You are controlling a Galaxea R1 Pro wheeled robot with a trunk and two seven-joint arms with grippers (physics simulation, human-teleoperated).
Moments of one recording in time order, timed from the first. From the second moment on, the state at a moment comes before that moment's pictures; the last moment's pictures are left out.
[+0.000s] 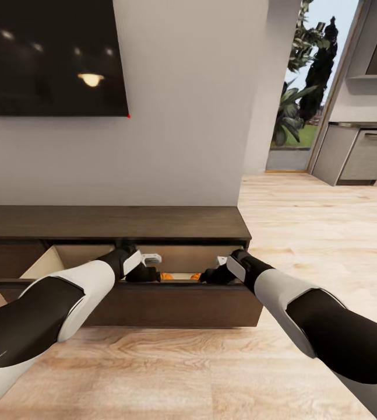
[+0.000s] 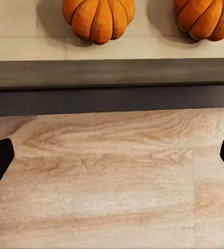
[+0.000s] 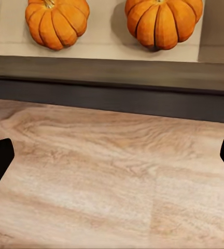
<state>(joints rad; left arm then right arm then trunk) -1.30 -0.11 -0.42 0.04 0.50 0.71 0.01 -1.24 0.15 0.47 -0.05 -0.61 0.67 0.08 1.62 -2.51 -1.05</state>
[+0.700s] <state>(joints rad) -1.20 -0.10 -0.42 0.04 0.50 0.62 0.01 -1.18 0.17 0.47 -0.01 -0.61 0.60 0.07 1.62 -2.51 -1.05</state>
